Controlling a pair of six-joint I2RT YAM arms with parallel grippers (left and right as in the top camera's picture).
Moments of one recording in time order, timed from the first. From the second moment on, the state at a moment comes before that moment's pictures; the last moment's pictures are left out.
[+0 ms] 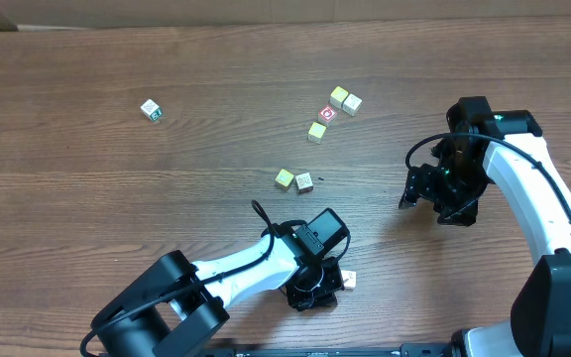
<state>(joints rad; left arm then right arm) -0.90 1.72 0.82 -0.53 0.50 -1.18 0.05 1.66 1.26 -1.31 -0.28 0.31</state>
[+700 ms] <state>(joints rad) -0.74 1.60 0.82 -0.84 0.29 -1.11 0.05 1.66 1.26 -1.32 -0.28 0.31</state>
